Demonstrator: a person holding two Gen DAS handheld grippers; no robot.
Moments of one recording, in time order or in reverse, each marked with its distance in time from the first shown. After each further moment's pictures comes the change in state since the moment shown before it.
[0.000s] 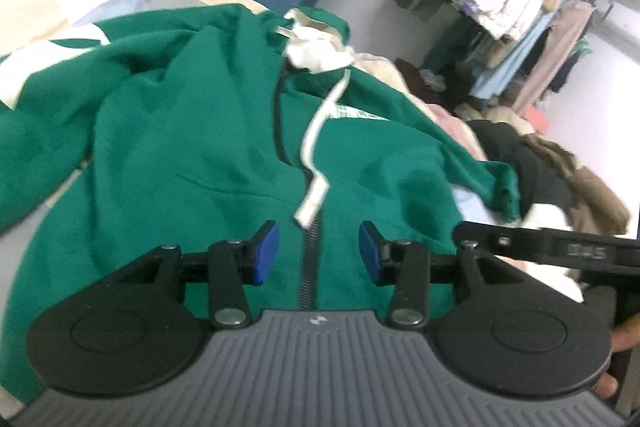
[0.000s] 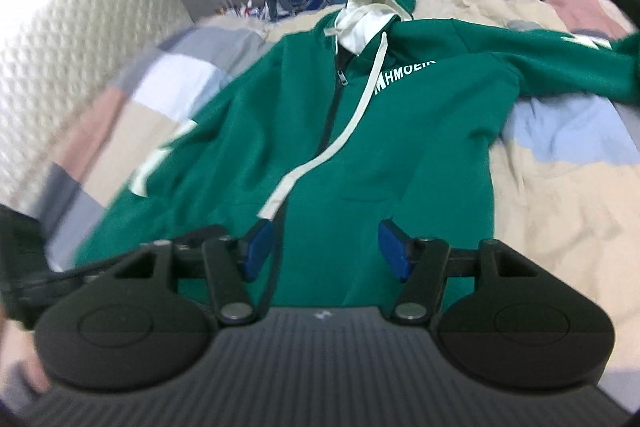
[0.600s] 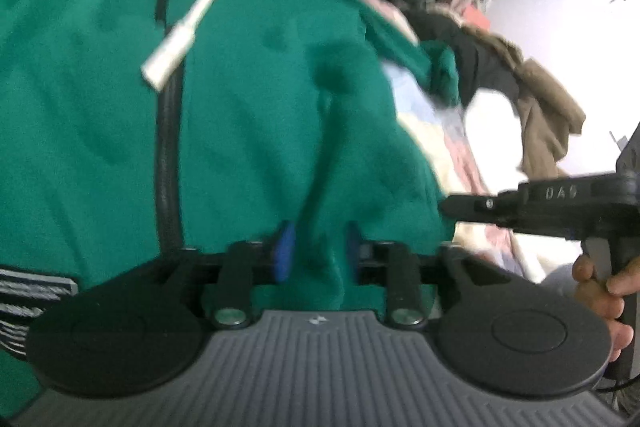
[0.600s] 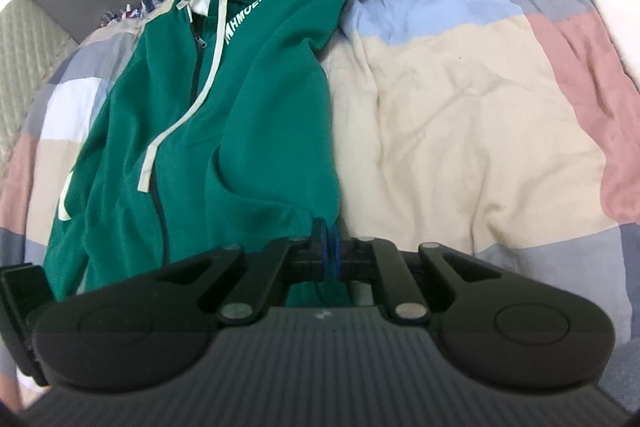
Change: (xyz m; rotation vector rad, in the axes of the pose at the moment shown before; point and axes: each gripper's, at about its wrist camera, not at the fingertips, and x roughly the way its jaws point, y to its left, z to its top) left arm 0.070 -0.055 -0.052 0.094 0.276 -0.222; right arm -0.035 -0.084 -0.056 0.380 0.127 -0.167
